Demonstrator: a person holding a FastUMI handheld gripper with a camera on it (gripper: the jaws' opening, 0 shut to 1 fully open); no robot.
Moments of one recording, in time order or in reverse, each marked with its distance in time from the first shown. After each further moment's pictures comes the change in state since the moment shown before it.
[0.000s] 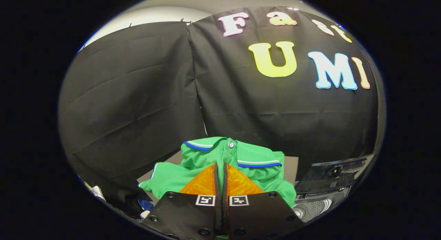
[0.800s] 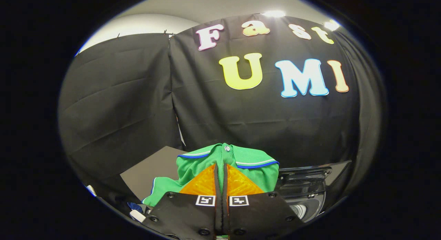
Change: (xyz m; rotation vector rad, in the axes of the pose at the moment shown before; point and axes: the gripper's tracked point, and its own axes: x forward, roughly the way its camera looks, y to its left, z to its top) arm -0.086 -0.131 0.012 0.010 -0.082 -0.139
